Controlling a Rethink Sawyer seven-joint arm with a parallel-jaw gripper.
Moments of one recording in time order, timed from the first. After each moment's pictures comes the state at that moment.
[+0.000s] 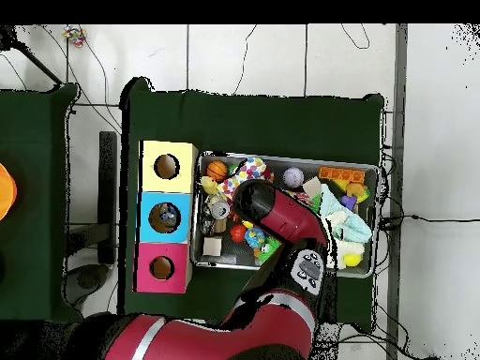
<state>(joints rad) -0.05 -0.28 -0.35 1.54 0.48 0.32 2.18</state>
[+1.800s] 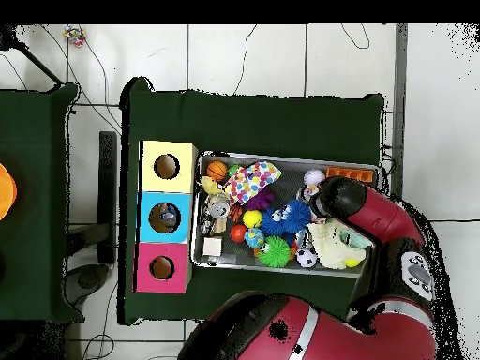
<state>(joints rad) -0.39 -0.28 -0.29 1.34 0.14 0.49 2.18</state>
